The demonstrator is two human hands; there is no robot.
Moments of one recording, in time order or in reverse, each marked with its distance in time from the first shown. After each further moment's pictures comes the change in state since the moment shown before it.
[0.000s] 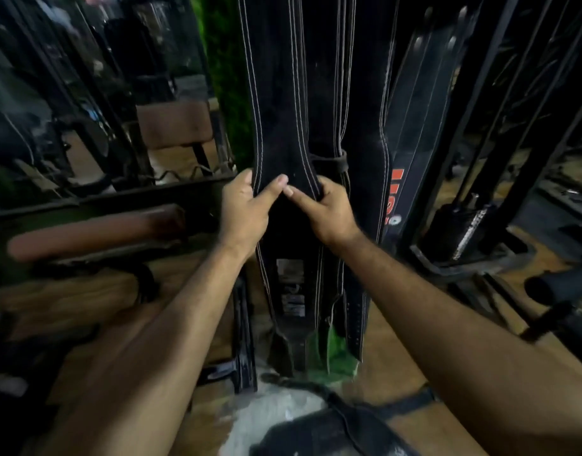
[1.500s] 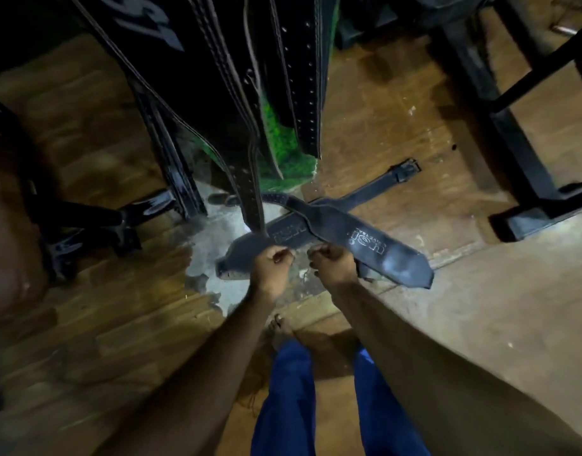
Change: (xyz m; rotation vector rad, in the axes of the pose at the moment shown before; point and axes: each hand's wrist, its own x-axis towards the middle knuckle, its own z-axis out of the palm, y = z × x) left_hand -0.415 -0.444 0.037 0.432 -0.305 -1.153; right_hand -0.426 0.433 -0.070 -0.209 0.392 1.283
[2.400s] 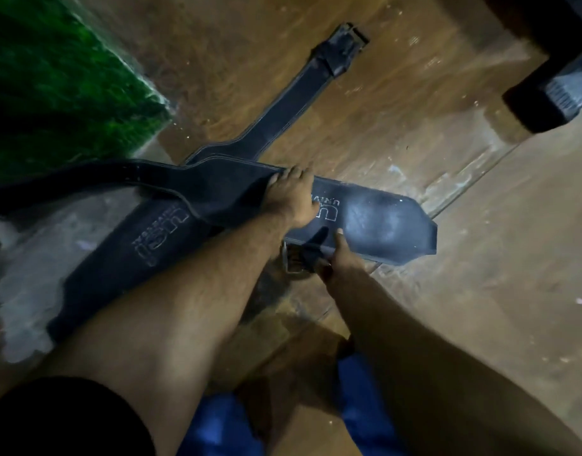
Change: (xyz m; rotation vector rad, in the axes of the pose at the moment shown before) left_hand 0.315 -0.152 0.413 1.270 -0.462 0.643; right_hand 0.367 0.338 -0.099 0.949 0.269 0.639
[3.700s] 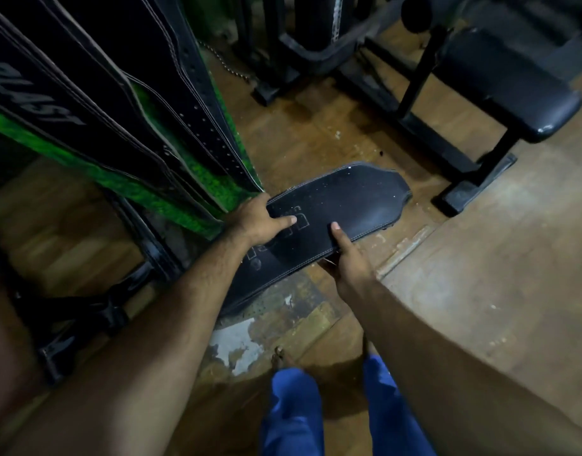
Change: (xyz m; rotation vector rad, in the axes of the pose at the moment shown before) left_hand -0.455 0.024 -0.435 -0.340 0.253 -0.232; right_hand -0.595 -0.003 0.015 -0.045 -0.479 -0.477
